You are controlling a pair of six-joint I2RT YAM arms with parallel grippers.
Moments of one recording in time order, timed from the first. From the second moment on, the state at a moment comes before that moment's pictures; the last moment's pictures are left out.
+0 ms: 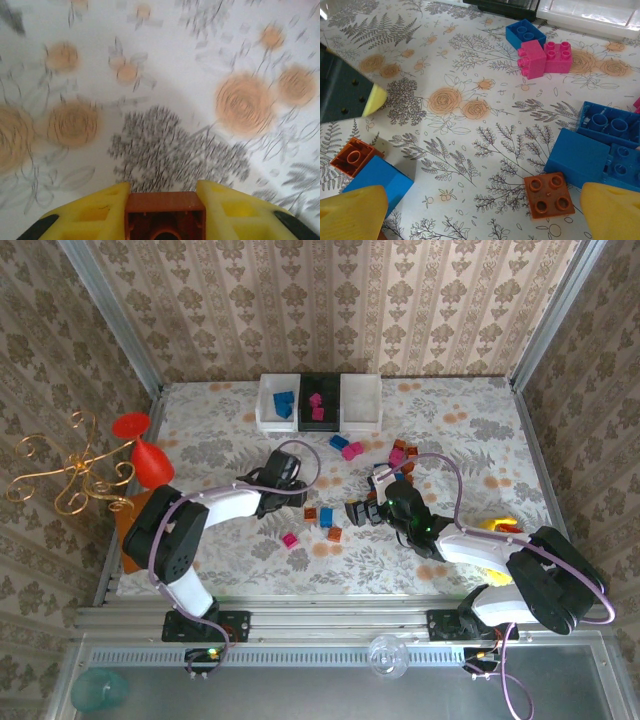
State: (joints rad) left arm -0.62 1.67 0.87 -0.11 -0.04 -0.35; right arm 0.65 1.34 0.48 0.33 0.13 0.18
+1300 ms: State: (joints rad) left arm -0.60 2.40 2.11 -0.16 -0.01 -0.09; right arm 0.65 1.26 0.48 0.29 0.36 0.18
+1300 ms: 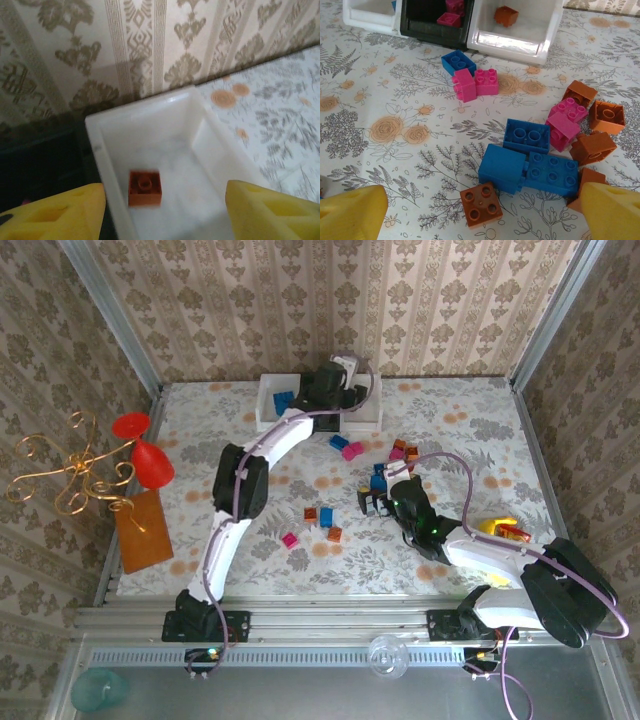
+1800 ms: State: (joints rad) left arm -0.56 1.43 0.87 0.06 0.14 -0.19; right arm 0.67 1.35 0.66 0.06 0.14 0.16
